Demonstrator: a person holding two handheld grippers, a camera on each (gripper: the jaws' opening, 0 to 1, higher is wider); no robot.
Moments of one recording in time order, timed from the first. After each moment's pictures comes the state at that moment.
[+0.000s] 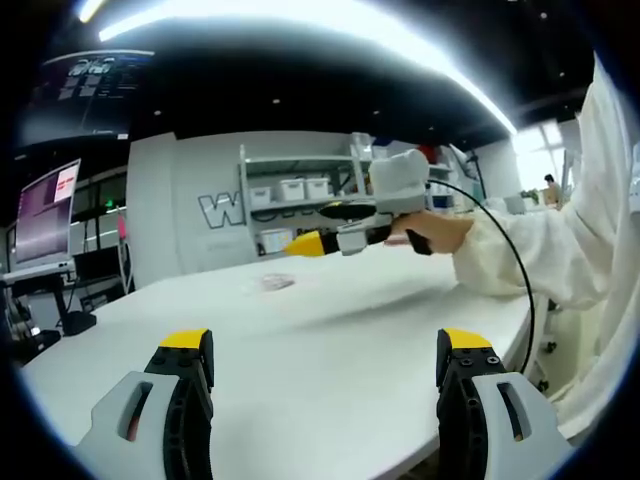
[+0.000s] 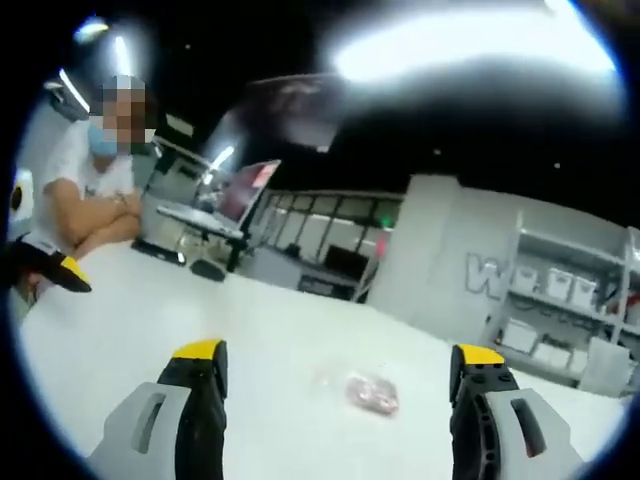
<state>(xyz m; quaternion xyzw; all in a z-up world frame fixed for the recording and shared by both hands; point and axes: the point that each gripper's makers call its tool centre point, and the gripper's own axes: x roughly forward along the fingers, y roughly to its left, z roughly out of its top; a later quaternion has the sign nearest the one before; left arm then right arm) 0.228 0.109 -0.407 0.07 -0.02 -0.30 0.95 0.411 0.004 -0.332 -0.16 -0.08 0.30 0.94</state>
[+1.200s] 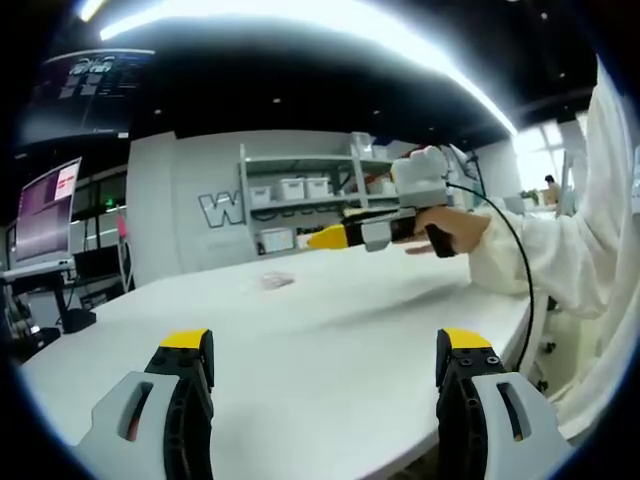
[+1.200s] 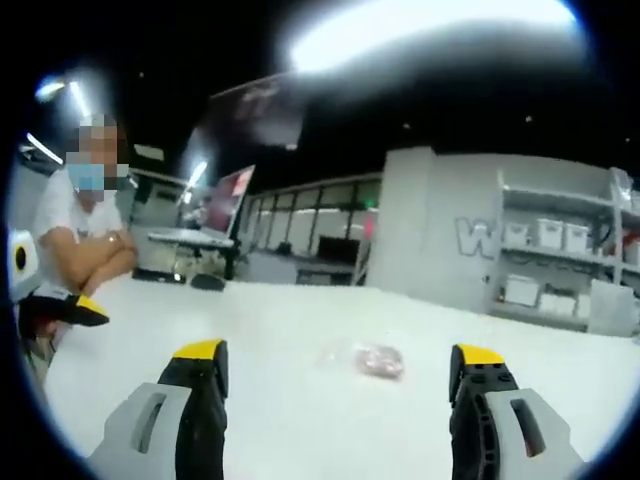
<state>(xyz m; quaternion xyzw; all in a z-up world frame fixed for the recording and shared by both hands) 0.224 0.108 -0.410 0.07 -0.01 -0.30 0.95 0.390 -0.022 -0.344 -0.08 -0.03 0.28 0.95</state>
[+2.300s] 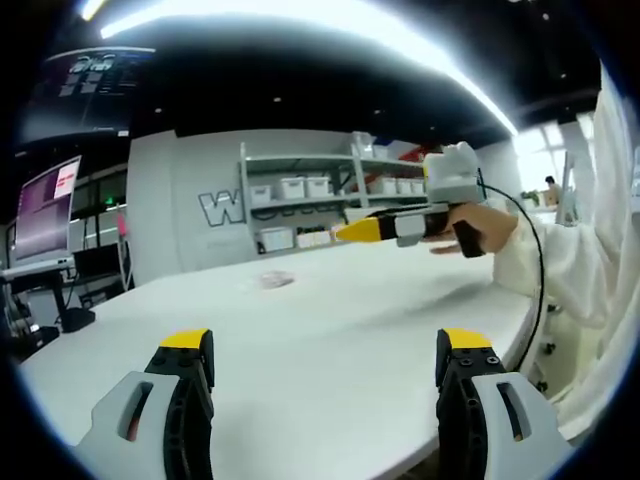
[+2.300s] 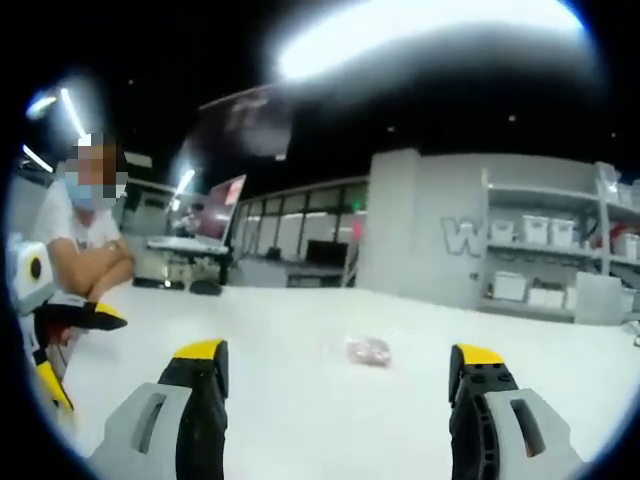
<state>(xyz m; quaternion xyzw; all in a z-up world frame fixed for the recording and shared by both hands) 0.228 0.109 -0.410 0.07 -0.01 -0.30 0.95 0.351 -0.046 -0.343 -0.06 -0.04 0.26 0.96</state>
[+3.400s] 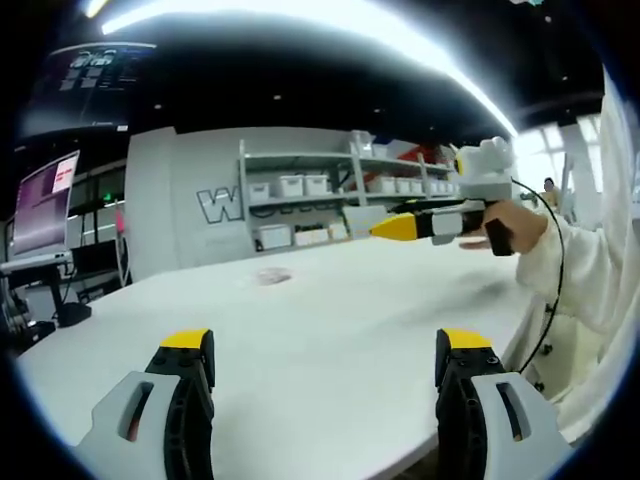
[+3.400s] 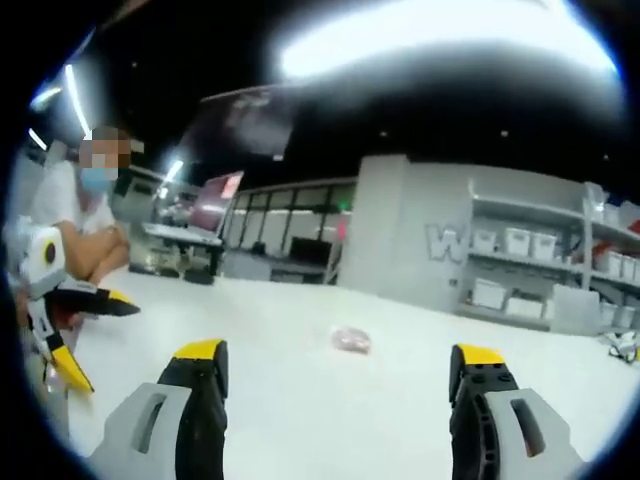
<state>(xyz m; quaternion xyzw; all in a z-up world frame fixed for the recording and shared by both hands) 0.228 0.106 -0.415 0.06 -0.01 -0.30 0.95 0.316 -0.068 -0.347 -0.09 -0.05 0.22 0.97</state>
